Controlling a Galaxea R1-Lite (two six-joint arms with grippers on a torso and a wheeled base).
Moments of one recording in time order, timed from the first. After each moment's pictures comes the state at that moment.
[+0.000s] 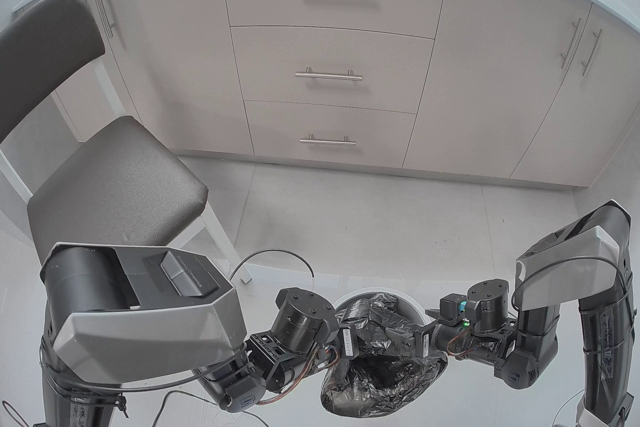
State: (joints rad) left arm -0.83 2.34 -0.74 -1.03 0.12 -0.63; right arm 0.49 2.41 -0.34 -1.55 0.08 0.15
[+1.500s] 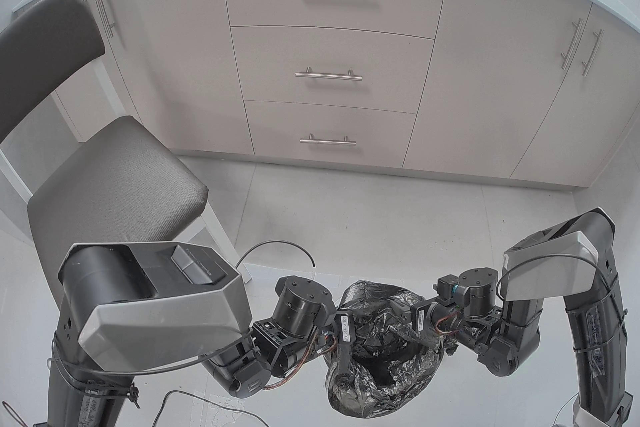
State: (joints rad) left arm -0.78 2.41 -0.83 -1.03 0.12 -0.56; right arm 0.44 2.51 -0.53 -1.55 -0.09 0.10
